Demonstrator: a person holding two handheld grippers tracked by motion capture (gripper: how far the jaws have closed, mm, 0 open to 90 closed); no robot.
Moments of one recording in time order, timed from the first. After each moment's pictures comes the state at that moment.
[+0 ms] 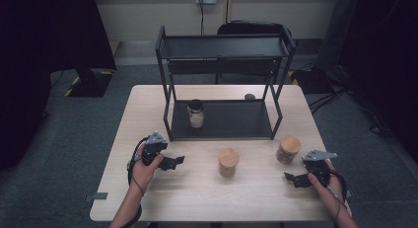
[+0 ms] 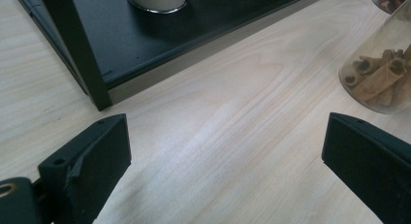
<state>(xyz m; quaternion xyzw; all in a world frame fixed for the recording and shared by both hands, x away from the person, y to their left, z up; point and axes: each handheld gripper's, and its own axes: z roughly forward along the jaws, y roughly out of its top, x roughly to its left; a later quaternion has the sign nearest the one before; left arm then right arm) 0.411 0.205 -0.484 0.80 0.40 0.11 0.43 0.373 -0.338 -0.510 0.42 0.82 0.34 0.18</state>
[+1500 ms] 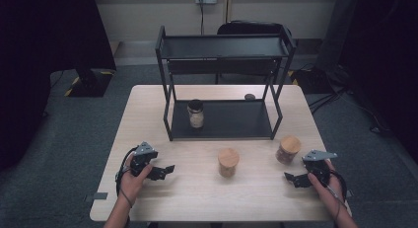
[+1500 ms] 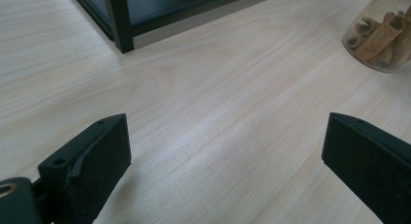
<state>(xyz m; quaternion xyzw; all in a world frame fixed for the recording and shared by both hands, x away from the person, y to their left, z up) 0.384 0.237 -0.499 0.80 0.41 0.11 0.43 0.373 -0.338 -0.510 0.42 0.82 0.34 0.18</state>
